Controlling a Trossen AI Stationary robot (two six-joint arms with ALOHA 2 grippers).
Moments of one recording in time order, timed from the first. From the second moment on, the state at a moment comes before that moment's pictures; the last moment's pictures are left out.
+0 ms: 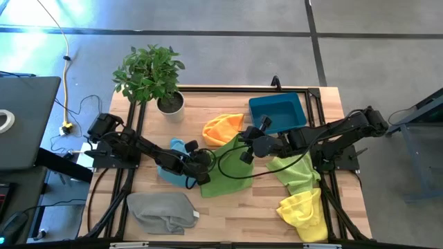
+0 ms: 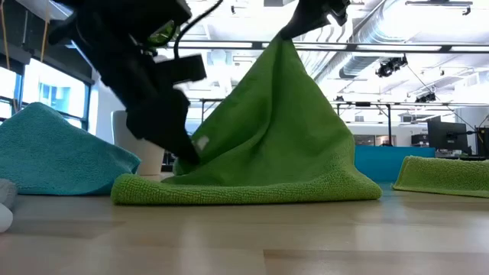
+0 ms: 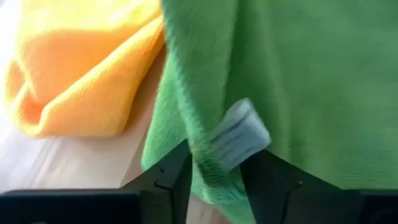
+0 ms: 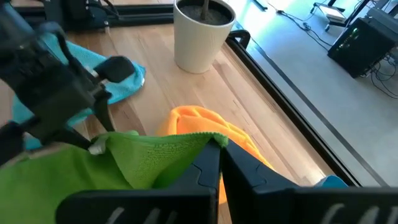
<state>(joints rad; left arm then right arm) -0.20 1.72 0.84 -0.17 -0.57 -0.45 0.23 1.44 1.20 -0.49 0.70 0.27</state>
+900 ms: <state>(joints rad) -0.28 1.13 1.15 -0.85 -0.68 -0.27 0.43 1.44 1.22 -0.24 0.91 -0.20</state>
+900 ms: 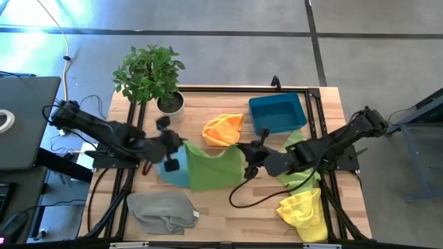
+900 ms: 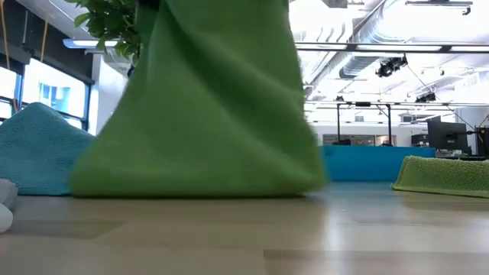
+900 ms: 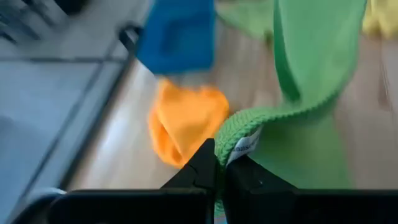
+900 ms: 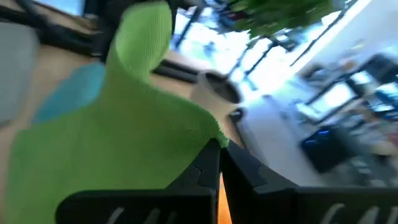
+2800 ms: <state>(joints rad) -0.26 1.12 1.33 -0.72 -0.87 -0.01 0.37 1.44 1.56 -0.75 1.10 -0.31</state>
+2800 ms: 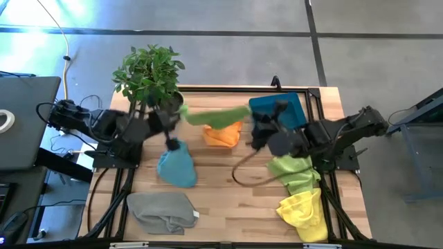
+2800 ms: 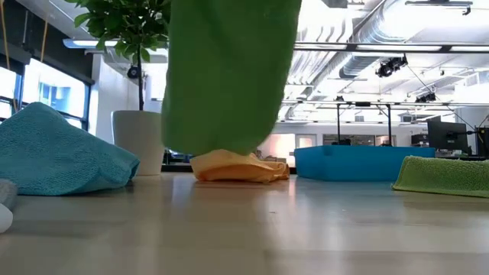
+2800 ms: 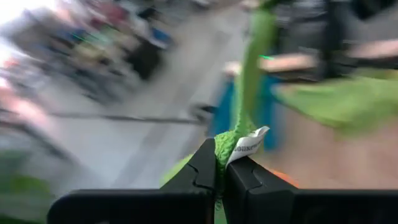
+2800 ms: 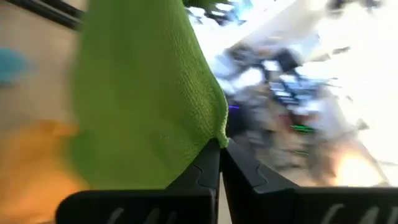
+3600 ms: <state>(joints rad) -0.52 1.64 1.08 -0.29 -0.10 -0.51 0.62 1.46 1.01 -0.35 0.36 0.48</state>
